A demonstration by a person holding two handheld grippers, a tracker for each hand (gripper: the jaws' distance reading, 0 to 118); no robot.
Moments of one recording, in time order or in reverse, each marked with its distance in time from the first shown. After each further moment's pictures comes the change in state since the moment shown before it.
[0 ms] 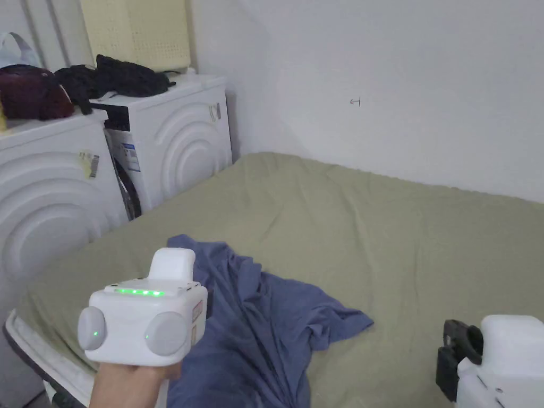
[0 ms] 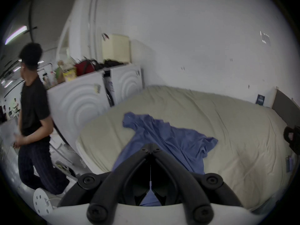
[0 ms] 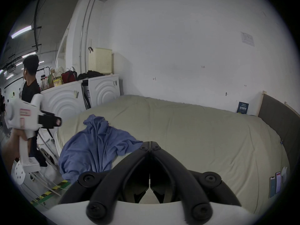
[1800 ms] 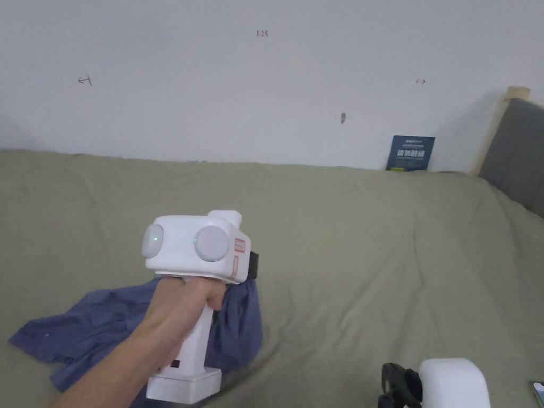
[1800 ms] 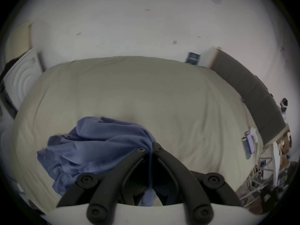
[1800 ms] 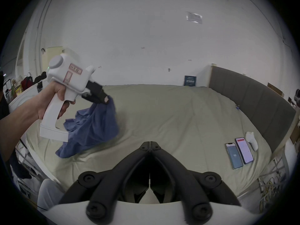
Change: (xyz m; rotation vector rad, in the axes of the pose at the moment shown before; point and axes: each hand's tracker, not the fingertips) left arm 0.444 0.060 -0.037 -0.260 -0.724 -0.301; right arm 0.182 -0.068 0.123 -0.147 -0.408 -0.184
